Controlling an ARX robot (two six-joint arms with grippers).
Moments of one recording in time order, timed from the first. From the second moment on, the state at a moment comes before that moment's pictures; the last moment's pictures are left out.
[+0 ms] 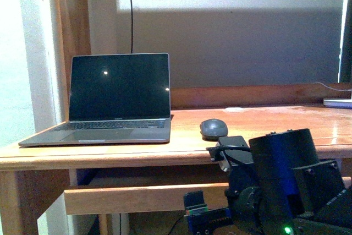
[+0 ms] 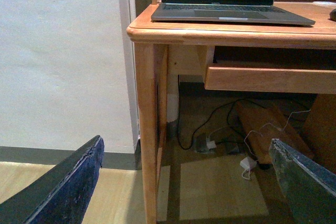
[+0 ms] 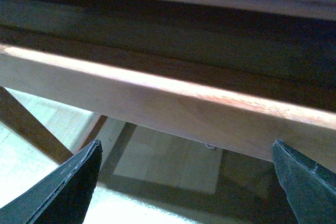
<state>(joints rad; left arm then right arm) -0.01 0.00 0.01 0.00 0.00 0.00 0.52 1.99 1.05 0.63 0.06 0.04</state>
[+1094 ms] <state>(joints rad) -0.01 0.00 0.01 -0.01 0.00 0.00 0.25 1.20 0.43 0.63 -0.27 0.37</state>
